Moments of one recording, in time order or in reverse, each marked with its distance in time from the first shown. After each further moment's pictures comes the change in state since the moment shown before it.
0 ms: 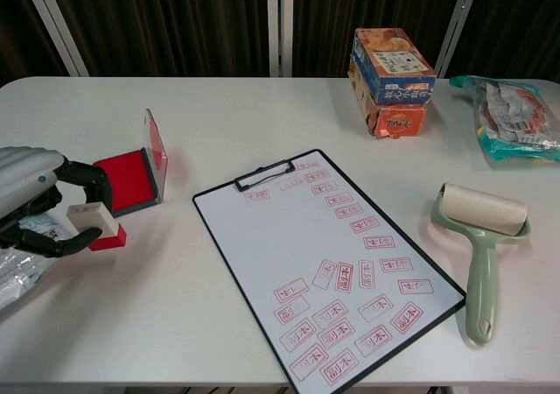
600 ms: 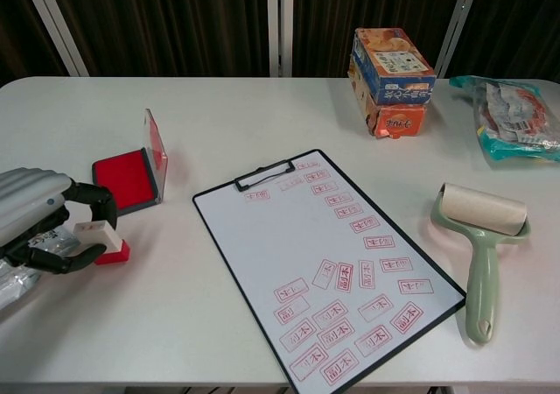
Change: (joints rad) left arm 0.041 -0.081 -0.026 0.204 0.082 -0.037 -0.115; right arm 0.002 0.006 0.002 -0.022 0.007 0.001 -0.025
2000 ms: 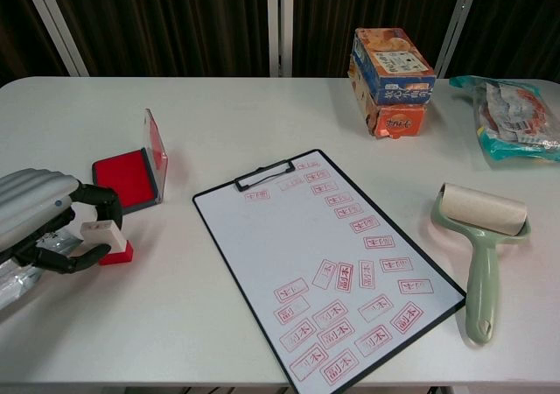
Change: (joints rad) left arm 0.018 -0.015 -0.038 0.039 0.050 -0.036 -0.009; right arm -0.004 -0.009 -0.003 0.012 0.010 -0.007 -0.003
